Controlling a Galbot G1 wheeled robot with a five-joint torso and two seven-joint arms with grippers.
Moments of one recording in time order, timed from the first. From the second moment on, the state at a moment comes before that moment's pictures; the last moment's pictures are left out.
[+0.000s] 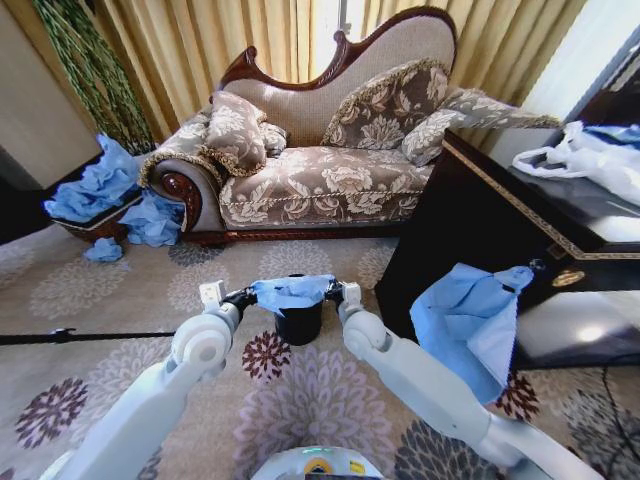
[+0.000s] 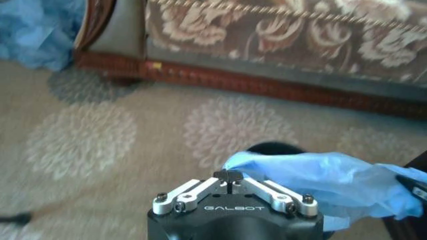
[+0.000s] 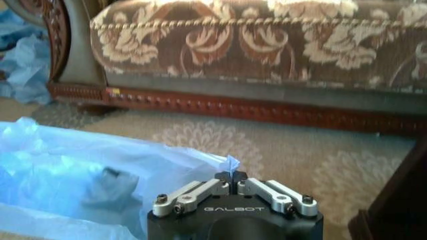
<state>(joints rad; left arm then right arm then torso) 1.10 -0.89 -0.29 -2.24 -1.26 0.62 -0.95 -0.67 1.11 -0.35 1.81 0.79 -0.45 0.69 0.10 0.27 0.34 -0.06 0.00</state>
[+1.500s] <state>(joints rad) 1.13 -1.17 -0.14 -1.84 -0.78 0.43 -0.64 -0.76 1.20 -0.28 1.49 0.58 -0.26 0.47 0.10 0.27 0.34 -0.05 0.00</state>
